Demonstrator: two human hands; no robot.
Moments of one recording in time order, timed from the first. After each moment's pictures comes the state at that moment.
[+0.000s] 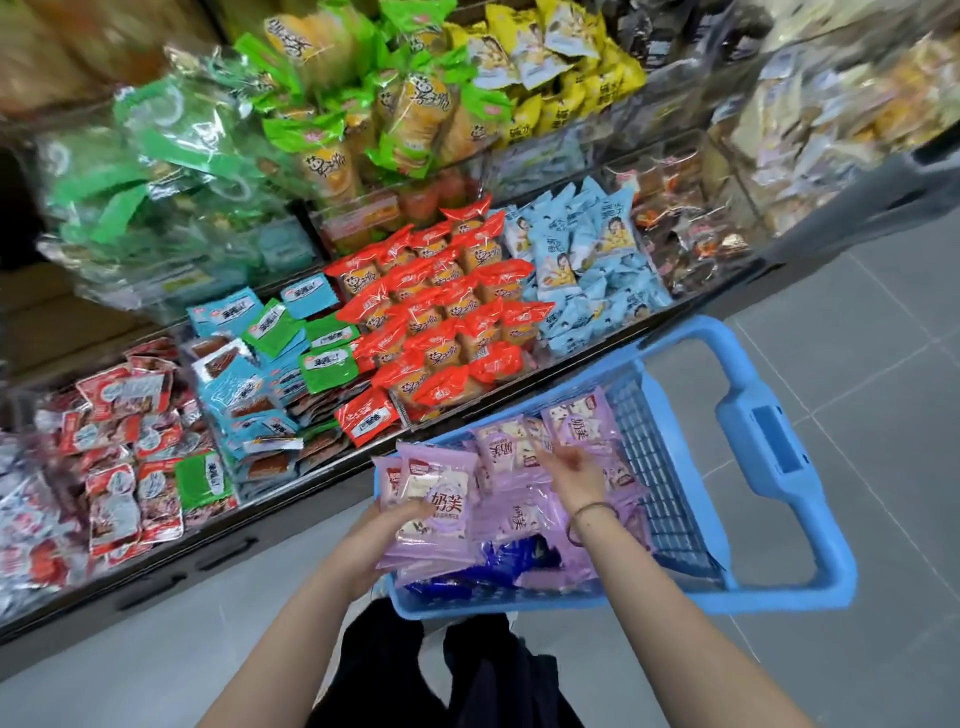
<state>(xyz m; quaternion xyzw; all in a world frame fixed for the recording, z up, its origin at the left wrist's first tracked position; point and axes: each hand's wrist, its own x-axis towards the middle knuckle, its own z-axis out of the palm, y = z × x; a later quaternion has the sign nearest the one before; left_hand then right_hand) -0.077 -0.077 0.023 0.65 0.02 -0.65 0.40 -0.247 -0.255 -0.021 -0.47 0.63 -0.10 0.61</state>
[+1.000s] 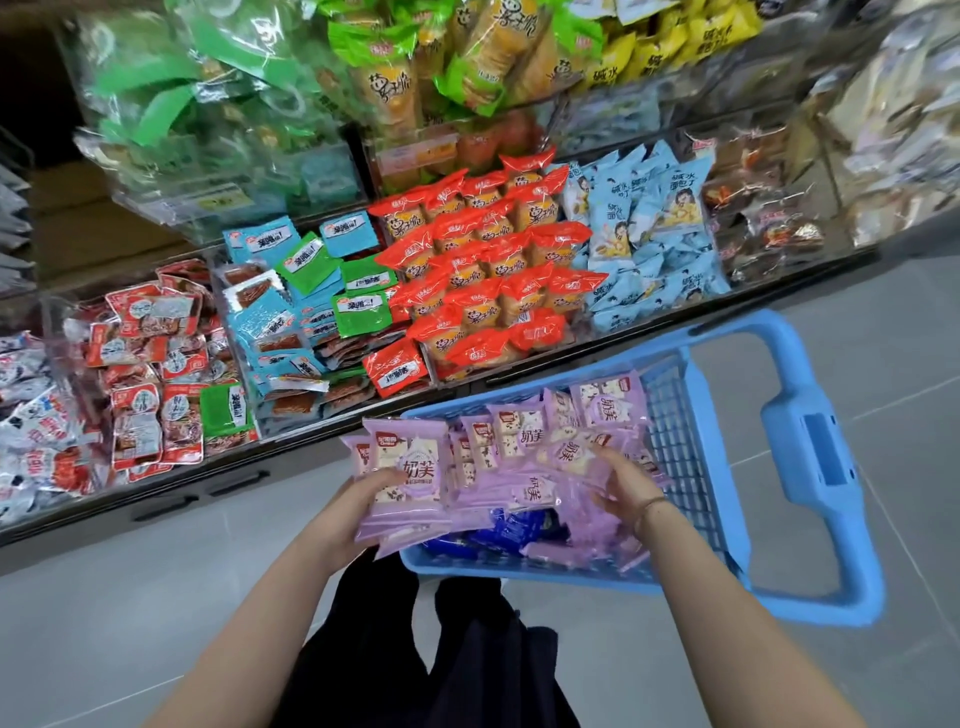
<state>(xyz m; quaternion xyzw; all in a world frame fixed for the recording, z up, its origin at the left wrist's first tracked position) -0.061 -0.034 0.003 0.62 0.13 -0.61 0.47 -0.284 -0.274 -0.042 -0.34 0.64 0.05 0.68</state>
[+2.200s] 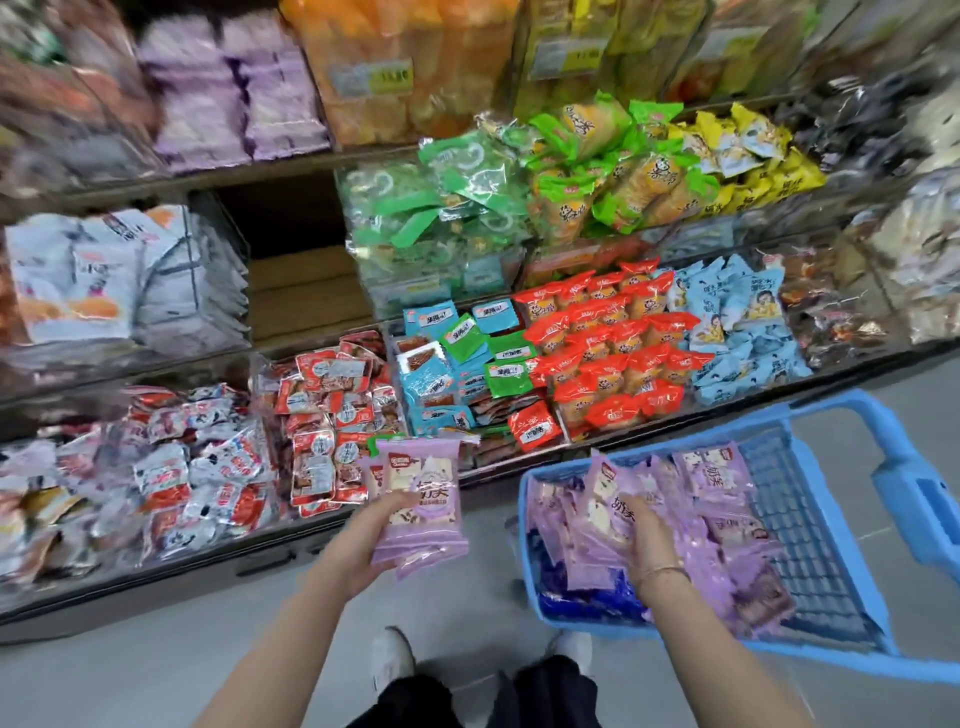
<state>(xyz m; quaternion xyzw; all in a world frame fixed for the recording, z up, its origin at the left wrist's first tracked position) 0.055 0.094 0.062 0.62 0.12 -0.56 0.53 -0.170 -0.134 -0.011 -0.35 0.63 -0.15 0.68</state>
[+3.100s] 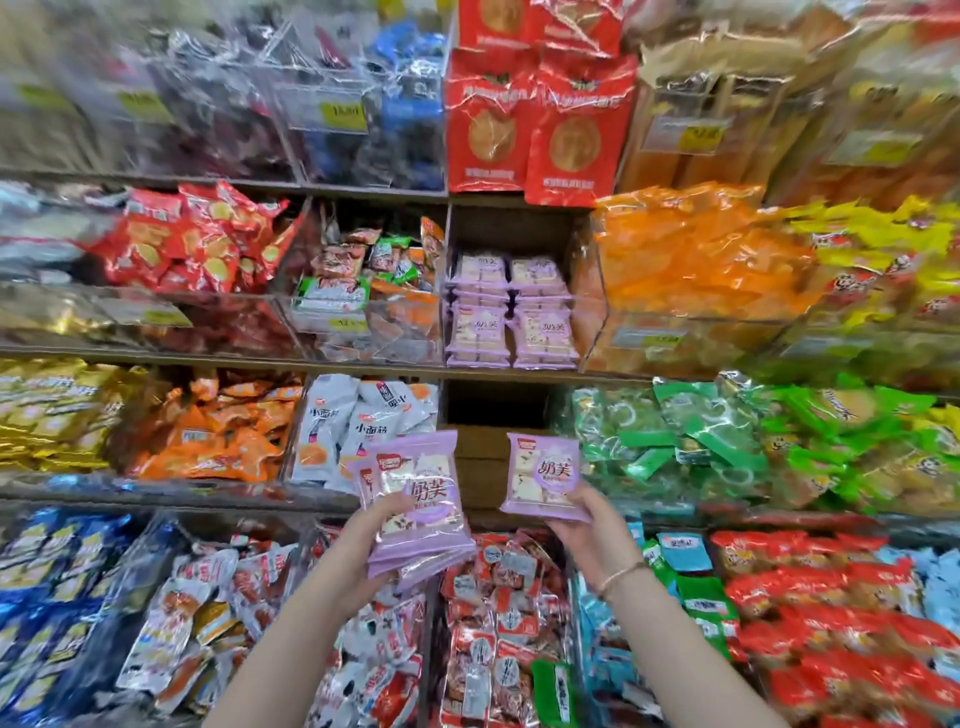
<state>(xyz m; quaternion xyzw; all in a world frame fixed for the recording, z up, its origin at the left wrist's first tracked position) 0.302 0.188 0.178 0.59 0.10 -0.35 0.72 0.220 -0.049 0.147 -0.43 0.29 -0.10 0.85</state>
